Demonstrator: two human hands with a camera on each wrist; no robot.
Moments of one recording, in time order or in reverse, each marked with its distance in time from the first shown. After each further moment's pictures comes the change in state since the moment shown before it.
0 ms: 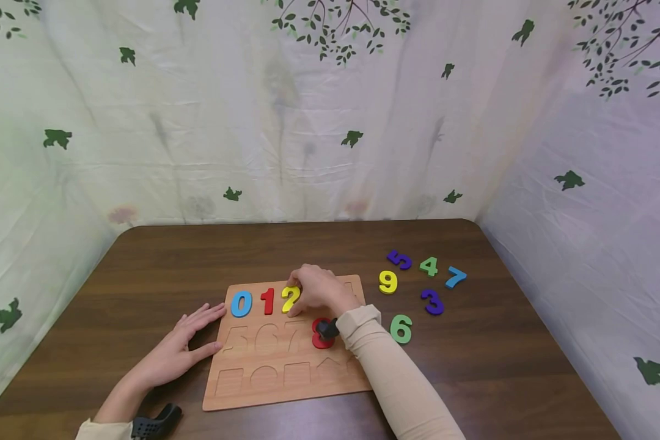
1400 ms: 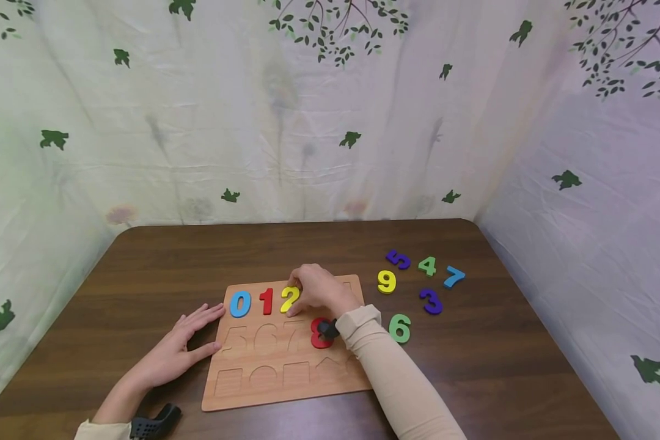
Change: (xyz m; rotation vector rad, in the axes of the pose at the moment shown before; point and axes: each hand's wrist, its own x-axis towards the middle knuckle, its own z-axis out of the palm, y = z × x) left_hand 0.009 -0.005 -0.008 -0.016 -0.009 0.018; right_hand 0.010 0.004 0.000 0.008 0.033 -0.016
